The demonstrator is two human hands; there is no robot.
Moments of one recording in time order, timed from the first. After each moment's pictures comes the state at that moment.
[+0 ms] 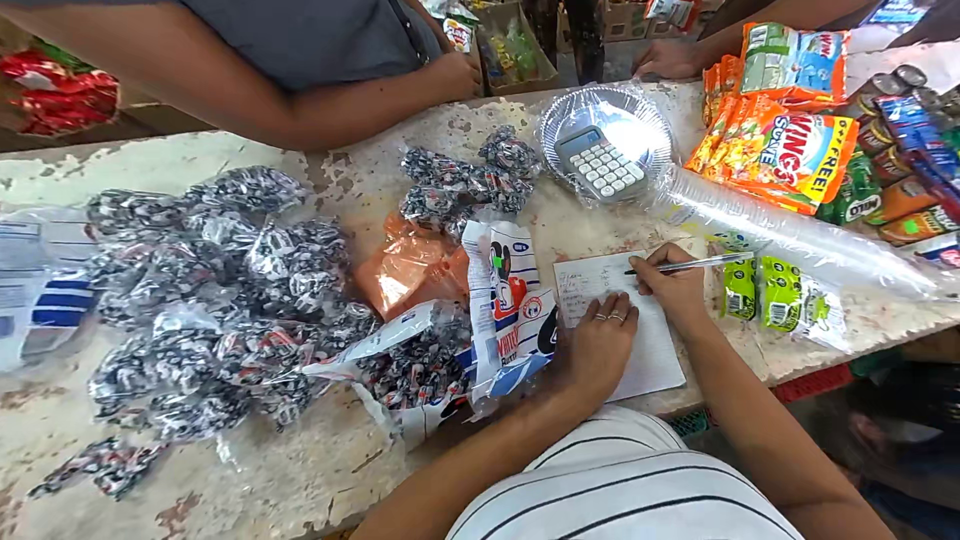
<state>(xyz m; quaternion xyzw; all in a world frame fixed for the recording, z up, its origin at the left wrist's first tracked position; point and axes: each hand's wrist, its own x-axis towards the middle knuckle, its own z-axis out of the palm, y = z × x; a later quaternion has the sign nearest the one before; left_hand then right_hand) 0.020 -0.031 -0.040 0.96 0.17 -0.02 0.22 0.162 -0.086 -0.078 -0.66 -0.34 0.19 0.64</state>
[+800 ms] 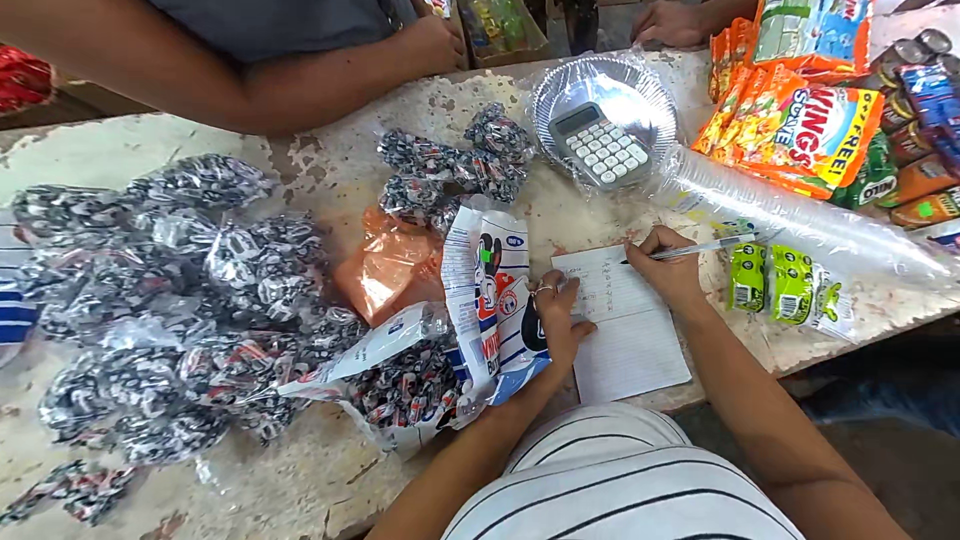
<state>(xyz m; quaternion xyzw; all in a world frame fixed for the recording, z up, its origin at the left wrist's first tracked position) -0.018 0.006 -0.074 0.81 0.32 0.25 0.43 0.172 -0.069 -0.090 -0.68 -0.43 0.11 0.58</state>
